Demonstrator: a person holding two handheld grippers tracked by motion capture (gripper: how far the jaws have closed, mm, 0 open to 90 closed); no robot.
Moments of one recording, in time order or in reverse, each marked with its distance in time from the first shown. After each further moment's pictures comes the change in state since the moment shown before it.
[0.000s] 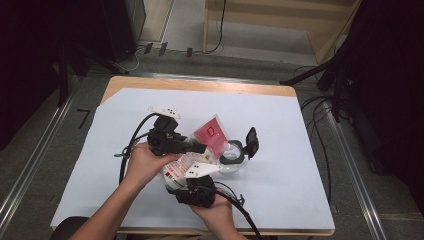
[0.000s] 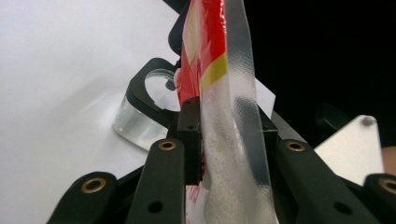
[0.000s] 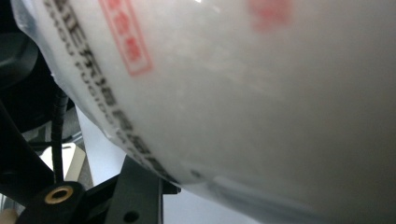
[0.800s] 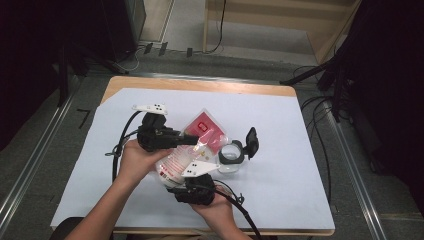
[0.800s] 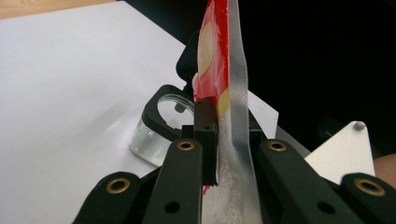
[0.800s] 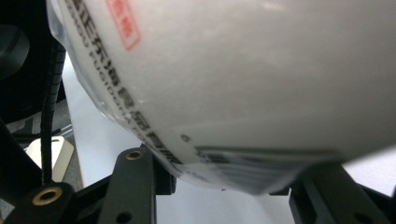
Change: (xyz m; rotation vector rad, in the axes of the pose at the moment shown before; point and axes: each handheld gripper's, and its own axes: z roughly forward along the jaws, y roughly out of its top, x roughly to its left) left arm 0.000 -0.001 -0.022 -0.104 0.022 0.059; right arm 0.001 0.007 0.000 0.008 -0.023 -0.057
